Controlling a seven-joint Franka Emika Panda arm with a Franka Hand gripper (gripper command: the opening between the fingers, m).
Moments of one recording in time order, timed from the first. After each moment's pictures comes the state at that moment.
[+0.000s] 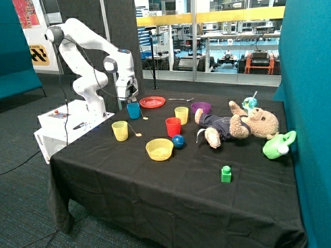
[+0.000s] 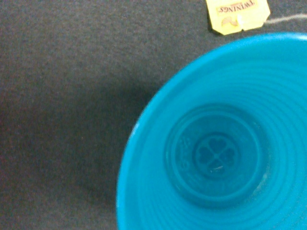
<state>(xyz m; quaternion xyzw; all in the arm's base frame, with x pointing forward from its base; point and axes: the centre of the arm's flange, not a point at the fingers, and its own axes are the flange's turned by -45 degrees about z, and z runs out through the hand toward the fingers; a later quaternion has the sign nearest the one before) 0.323 -0.030 0.366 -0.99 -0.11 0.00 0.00</state>
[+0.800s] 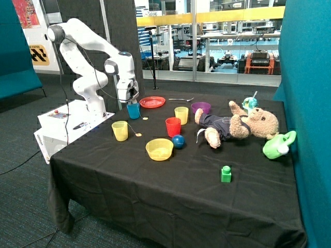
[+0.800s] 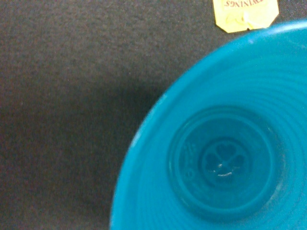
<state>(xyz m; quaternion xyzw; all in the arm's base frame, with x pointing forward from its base) 0.325 -0.029 0.352 -0.99 -0.11 0.00 0.00</state>
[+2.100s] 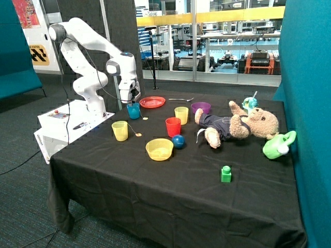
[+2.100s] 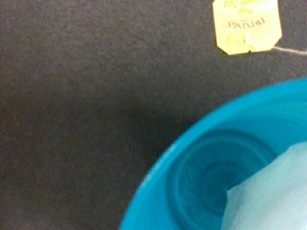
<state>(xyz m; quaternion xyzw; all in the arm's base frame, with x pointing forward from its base) 0.336 -0.027 0.350 -0.99 -0.12 0.00 0.00</state>
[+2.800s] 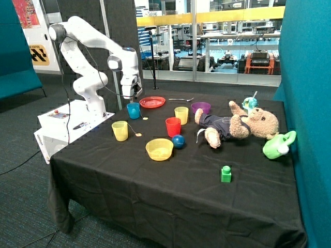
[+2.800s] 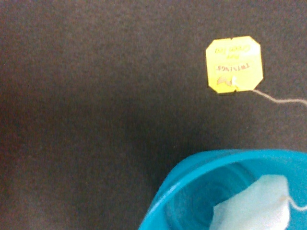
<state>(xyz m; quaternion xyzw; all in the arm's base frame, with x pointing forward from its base) 0.351 -0.024 0.378 -0.99 -0.13 0.00 0.00</state>
